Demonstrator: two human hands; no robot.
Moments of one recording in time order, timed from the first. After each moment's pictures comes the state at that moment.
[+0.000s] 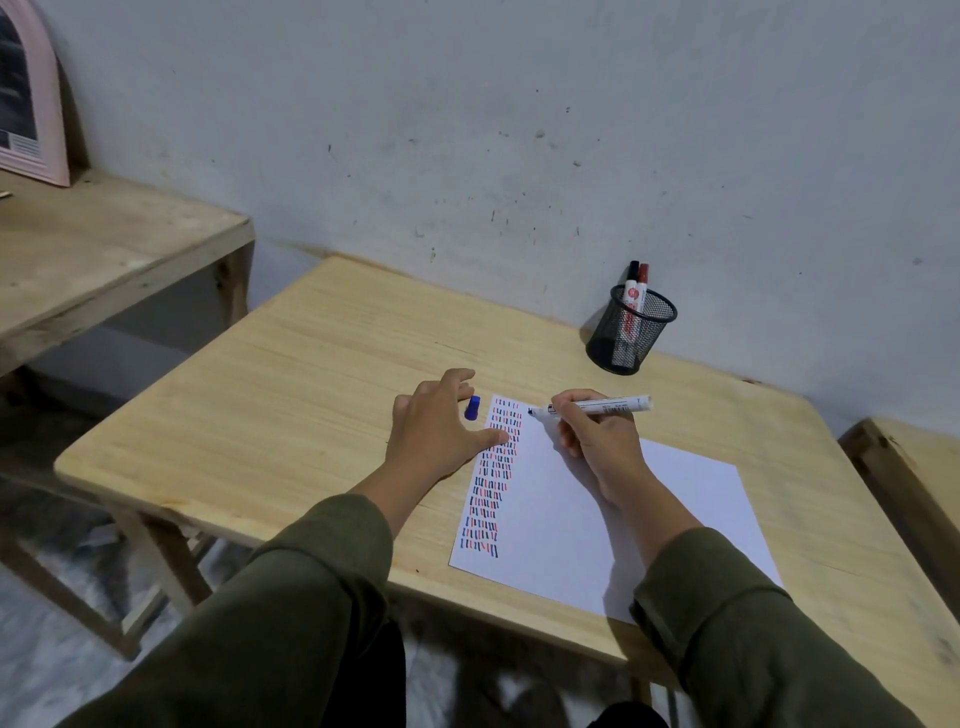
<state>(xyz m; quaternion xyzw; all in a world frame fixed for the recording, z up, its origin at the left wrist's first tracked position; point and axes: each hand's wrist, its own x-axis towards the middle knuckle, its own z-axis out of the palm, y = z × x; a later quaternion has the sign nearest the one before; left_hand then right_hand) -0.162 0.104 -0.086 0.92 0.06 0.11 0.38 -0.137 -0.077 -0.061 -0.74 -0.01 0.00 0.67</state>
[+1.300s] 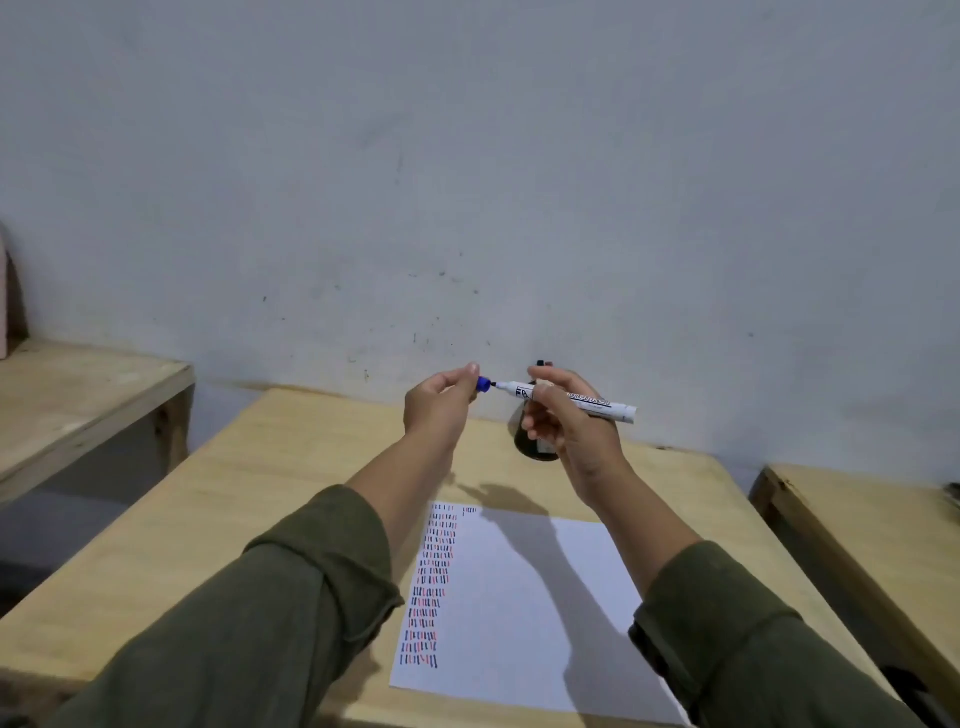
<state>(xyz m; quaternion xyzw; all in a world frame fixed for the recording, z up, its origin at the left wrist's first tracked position) -0.126 0.042 0.057 0.62 0.12 0.11 0.76 -0.145 -0.096 0.062 -0.63 -0.13 -0.07 0.76</state>
